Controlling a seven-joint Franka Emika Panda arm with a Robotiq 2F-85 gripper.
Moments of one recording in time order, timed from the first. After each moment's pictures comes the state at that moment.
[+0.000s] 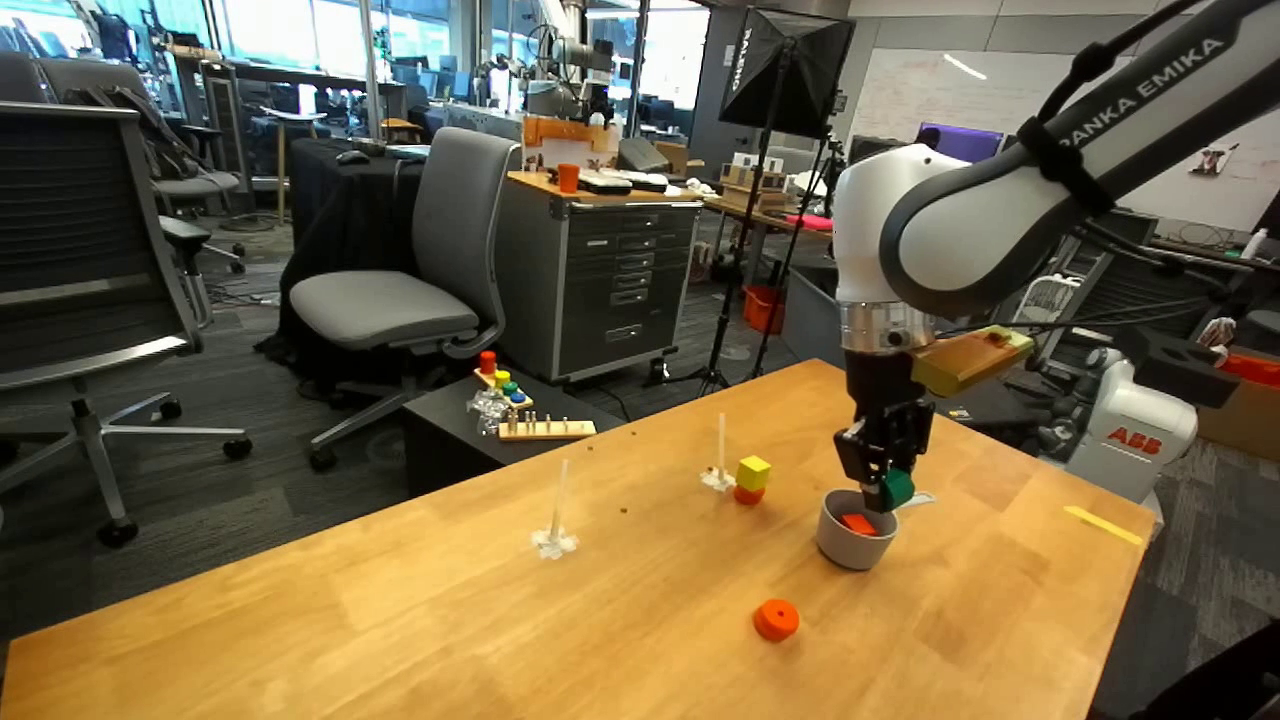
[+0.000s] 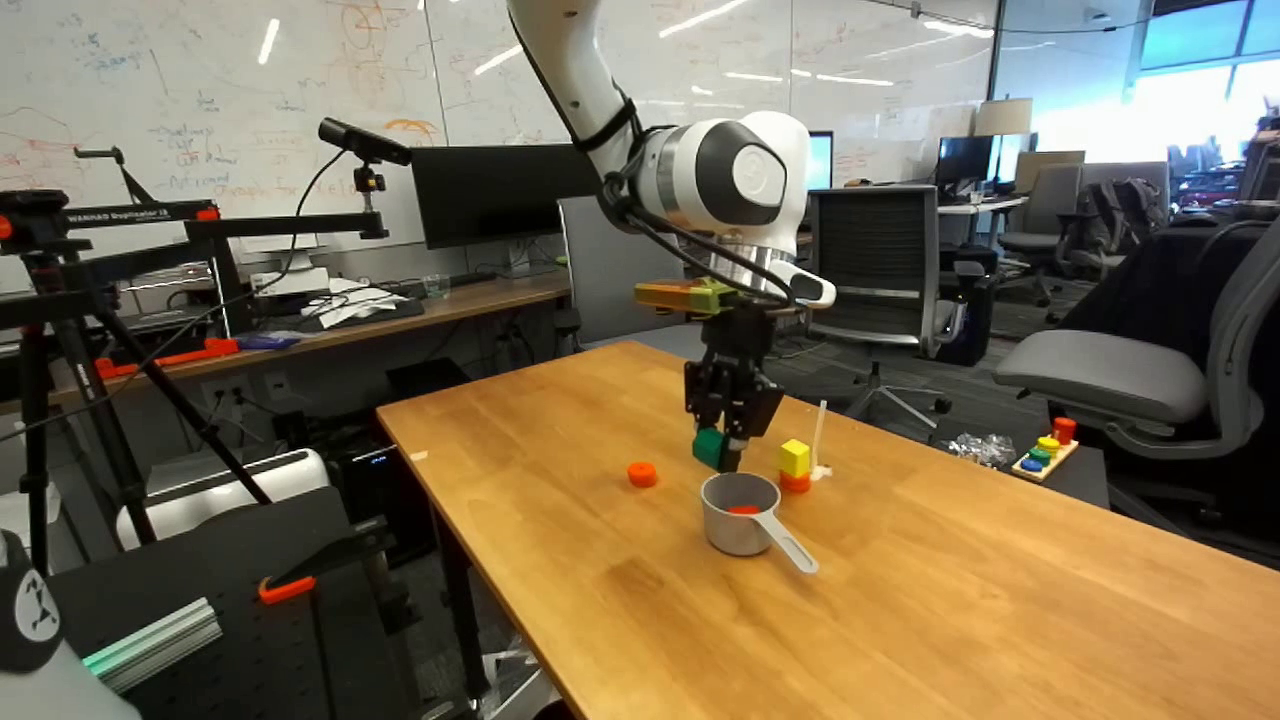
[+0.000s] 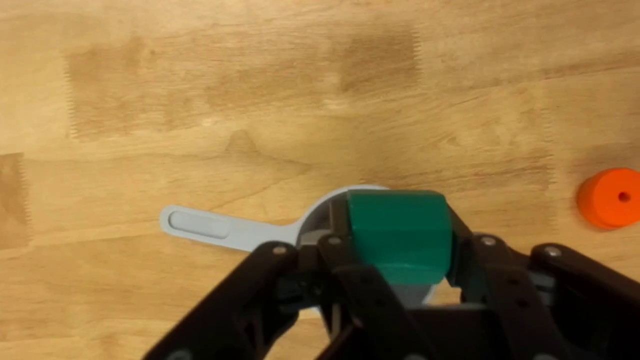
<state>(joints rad) 0.09 0.59 -0.02 -1.89 -0.09 2.16 0.22</state>
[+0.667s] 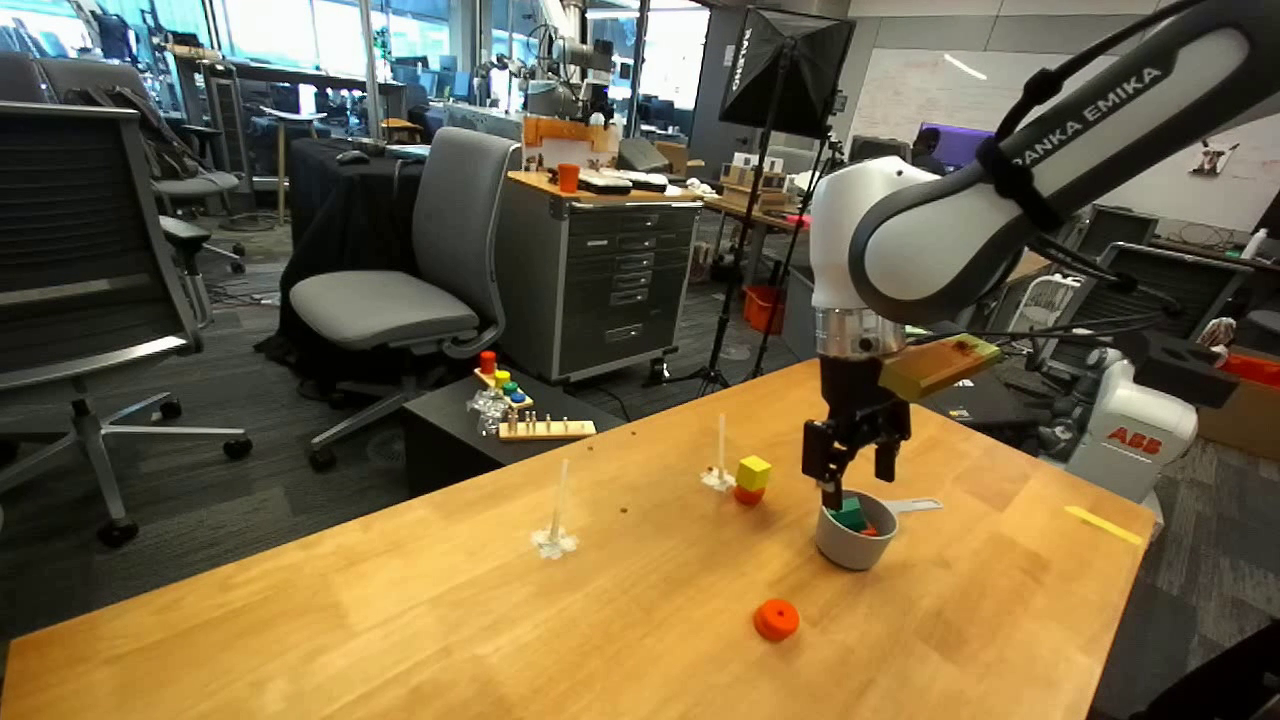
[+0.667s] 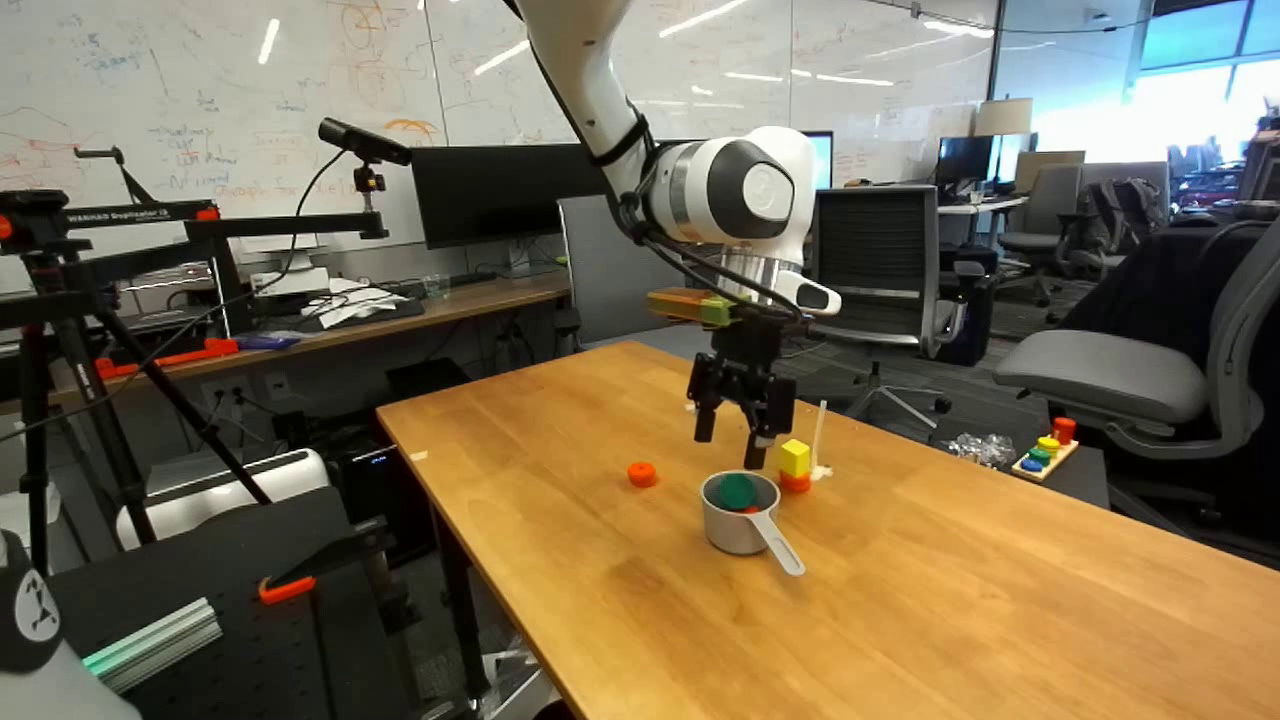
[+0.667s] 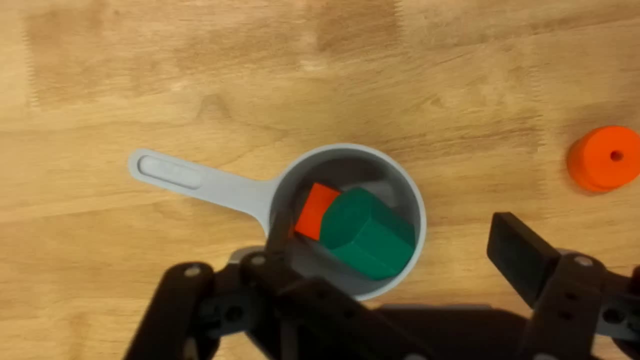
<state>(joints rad) 0.10 0.66 -0.02 -1.81 -0.07 2.16 0.22</state>
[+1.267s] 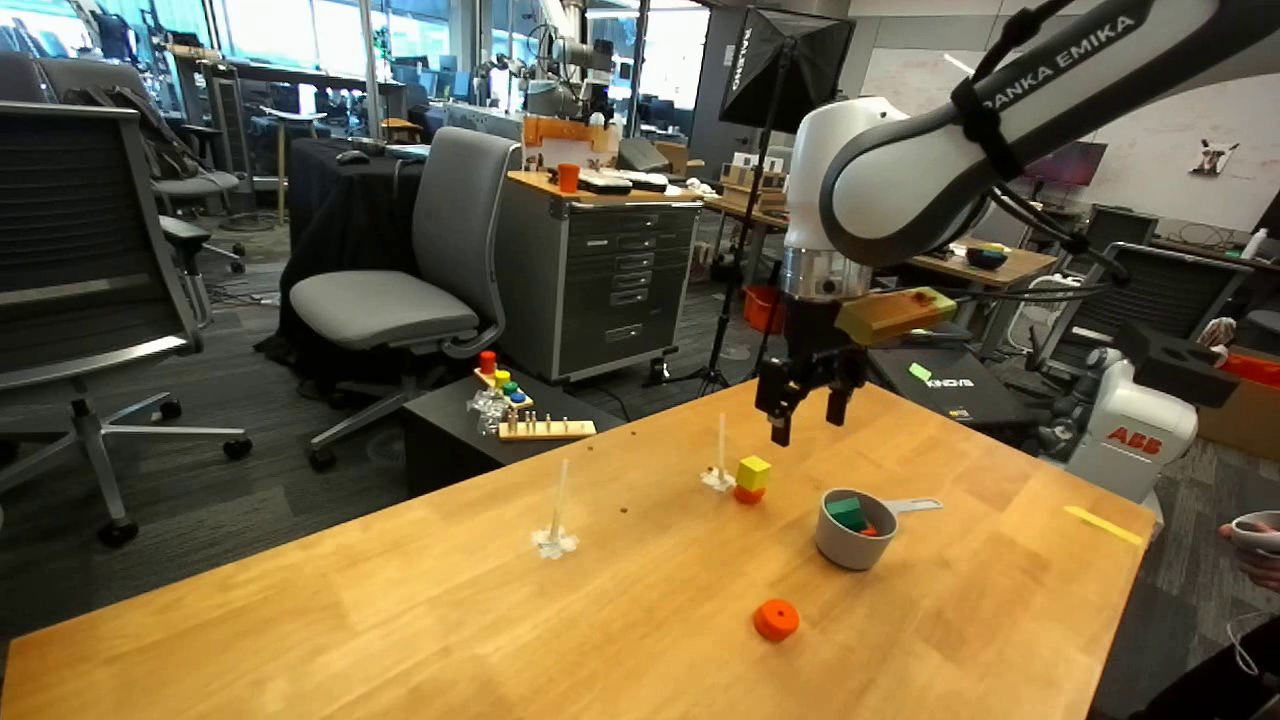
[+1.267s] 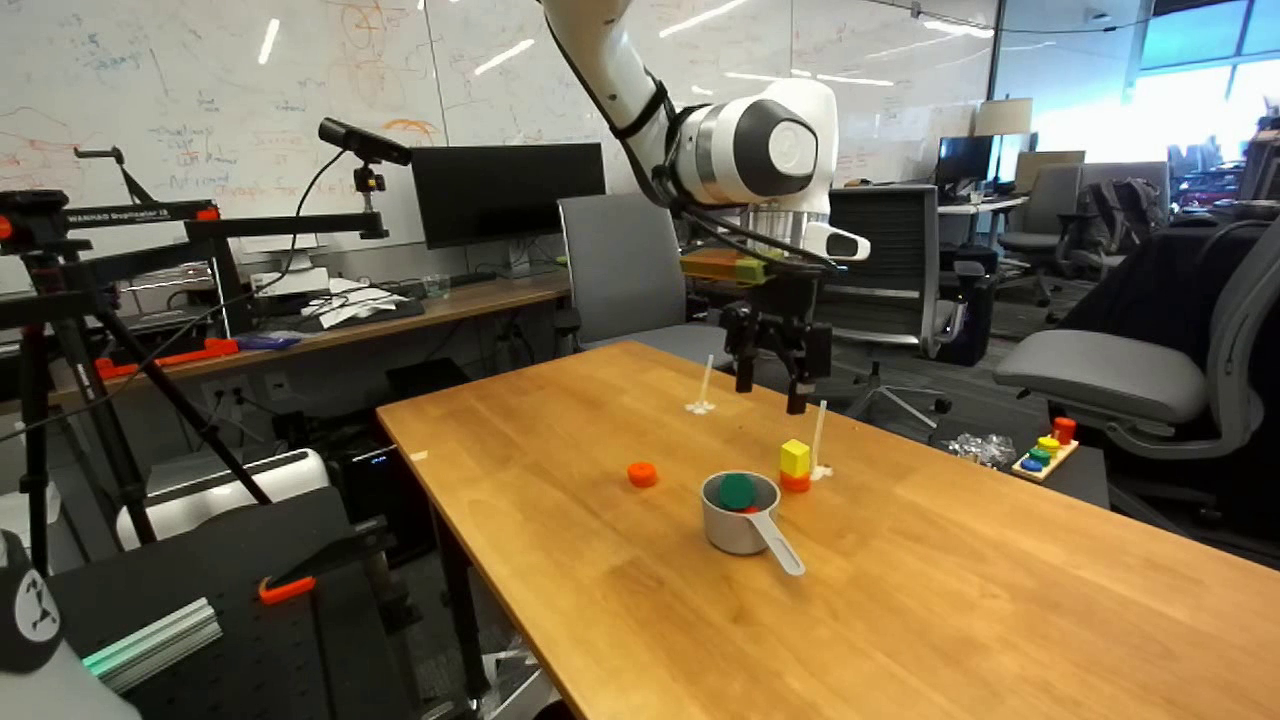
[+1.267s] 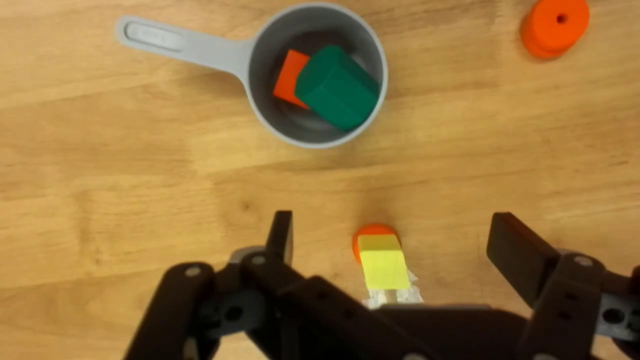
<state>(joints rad) 0.10 0.69 -0.02 -1.64 -0.06 2.17 0.23</state>
